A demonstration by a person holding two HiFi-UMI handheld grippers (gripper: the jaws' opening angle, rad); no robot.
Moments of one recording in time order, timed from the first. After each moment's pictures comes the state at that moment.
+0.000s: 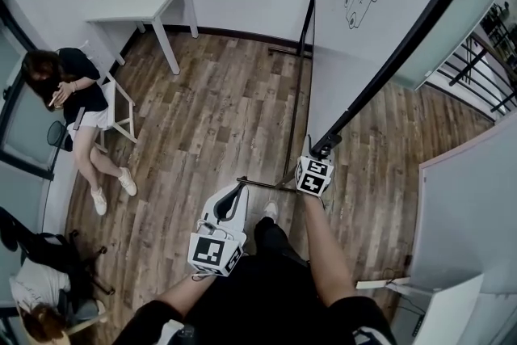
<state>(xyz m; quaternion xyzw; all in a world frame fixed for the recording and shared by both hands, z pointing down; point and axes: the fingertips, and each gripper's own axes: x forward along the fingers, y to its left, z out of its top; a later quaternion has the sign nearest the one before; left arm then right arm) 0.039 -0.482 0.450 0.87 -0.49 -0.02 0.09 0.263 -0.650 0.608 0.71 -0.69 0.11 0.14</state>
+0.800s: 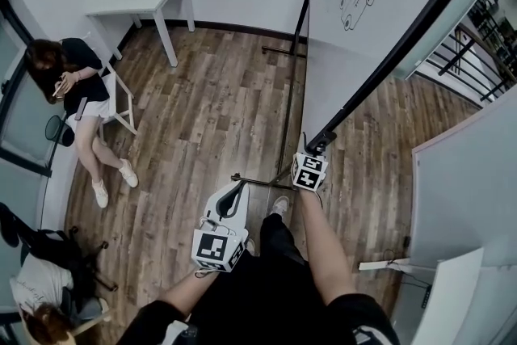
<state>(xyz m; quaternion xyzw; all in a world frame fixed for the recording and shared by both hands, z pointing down) -0.030 -0.383 0.471 0.88 -0.47 -0.03 0.10 0.195 -0.552 0.630 0.72 -0.67 0.10 0.14</state>
